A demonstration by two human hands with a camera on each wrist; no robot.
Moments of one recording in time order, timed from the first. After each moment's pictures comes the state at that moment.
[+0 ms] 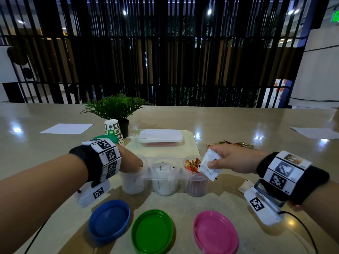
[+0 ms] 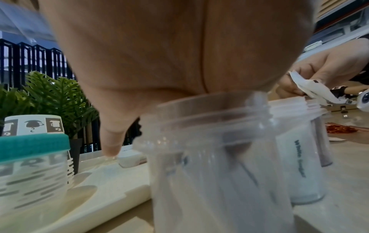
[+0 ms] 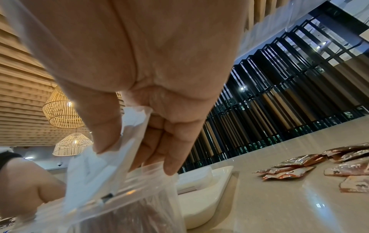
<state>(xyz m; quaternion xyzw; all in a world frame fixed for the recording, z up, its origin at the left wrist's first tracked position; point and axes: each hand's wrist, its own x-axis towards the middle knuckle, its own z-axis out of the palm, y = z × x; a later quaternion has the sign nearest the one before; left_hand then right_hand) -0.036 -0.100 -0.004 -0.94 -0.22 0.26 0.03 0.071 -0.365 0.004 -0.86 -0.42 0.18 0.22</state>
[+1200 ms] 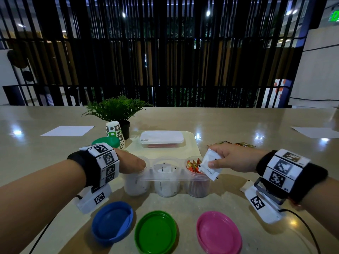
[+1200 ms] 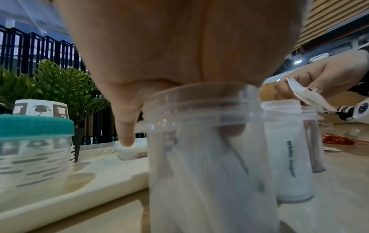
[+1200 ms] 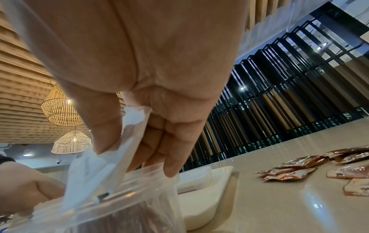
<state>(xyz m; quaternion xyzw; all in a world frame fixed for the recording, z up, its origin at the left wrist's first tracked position) -0.030 -0.072 -0.016 -0.95 -0.22 0.23 -0.03 0.069 -0.361 0.007 -0.87 -0.41 0.18 0.21</state>
